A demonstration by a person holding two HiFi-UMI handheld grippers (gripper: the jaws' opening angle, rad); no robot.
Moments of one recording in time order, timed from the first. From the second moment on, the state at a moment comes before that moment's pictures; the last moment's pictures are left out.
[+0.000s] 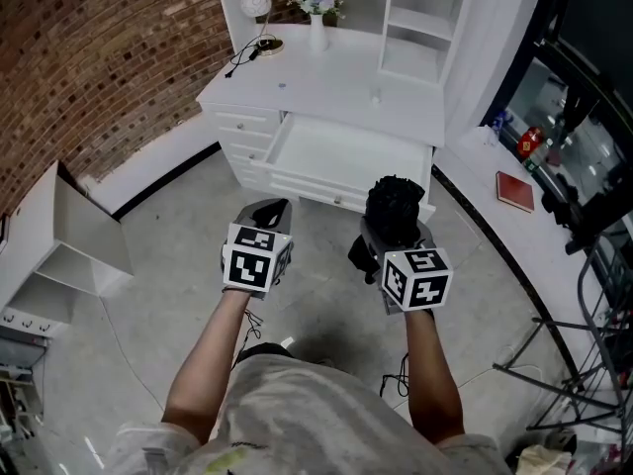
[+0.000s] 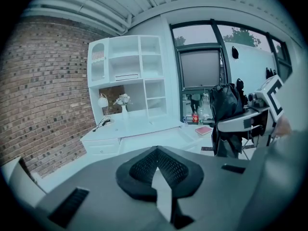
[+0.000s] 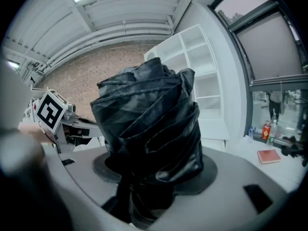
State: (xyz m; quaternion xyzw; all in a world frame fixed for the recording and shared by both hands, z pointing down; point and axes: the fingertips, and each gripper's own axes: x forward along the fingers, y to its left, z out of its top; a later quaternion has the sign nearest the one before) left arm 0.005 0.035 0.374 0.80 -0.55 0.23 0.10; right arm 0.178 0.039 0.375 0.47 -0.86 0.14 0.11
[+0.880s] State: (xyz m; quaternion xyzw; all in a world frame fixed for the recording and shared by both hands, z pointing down) left arm -0.012 -0.036 0.384 0.81 -0.54 0.22 0.10; right arm 0.160 -0.029 0.382 0.48 -0.86 0.14 0.10
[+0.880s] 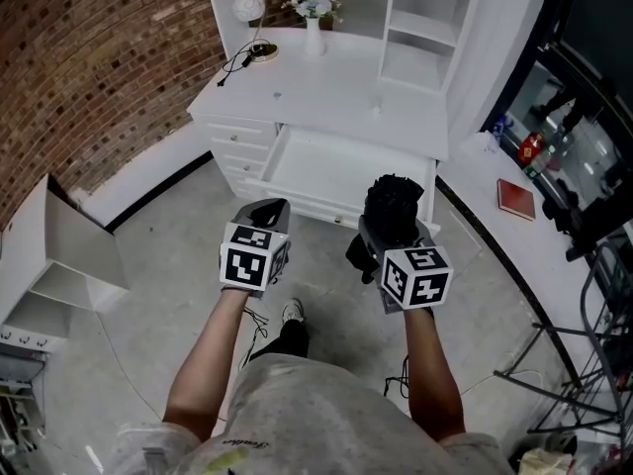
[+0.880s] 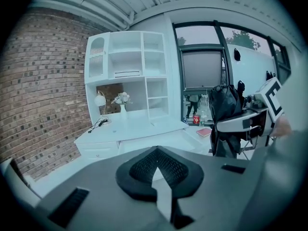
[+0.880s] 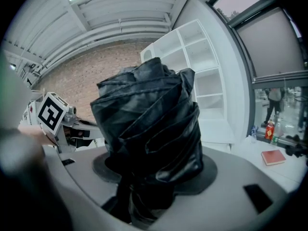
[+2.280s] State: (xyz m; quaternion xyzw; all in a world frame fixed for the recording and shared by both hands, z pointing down) left arm -0.078 -0.286 0.411 0.86 -0.43 0.22 0.14; right arm 0.075 -0.241 0.386 0.54 -0.81 0.18 0.15
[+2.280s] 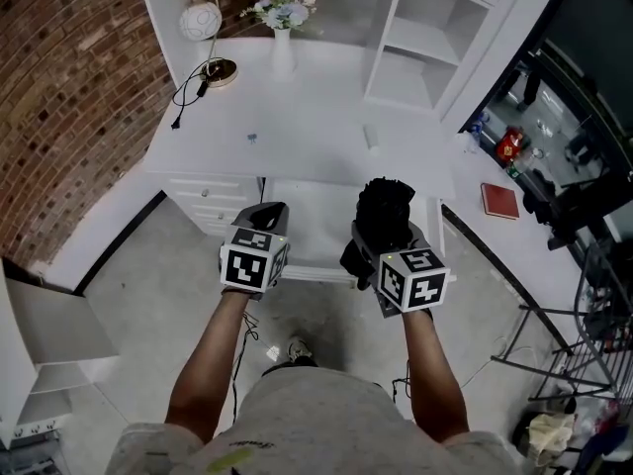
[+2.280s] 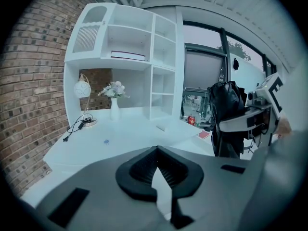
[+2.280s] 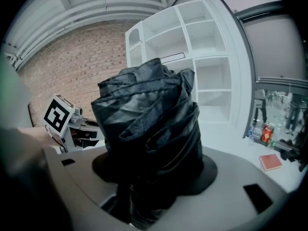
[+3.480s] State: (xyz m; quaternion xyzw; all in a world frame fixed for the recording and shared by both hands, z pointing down) left arm -0.095 -0.334 0.430 0.79 -0.54 0.23 0.17; right arm 0.066 -0.335 0.420 0.40 -0.88 0.18 0.19
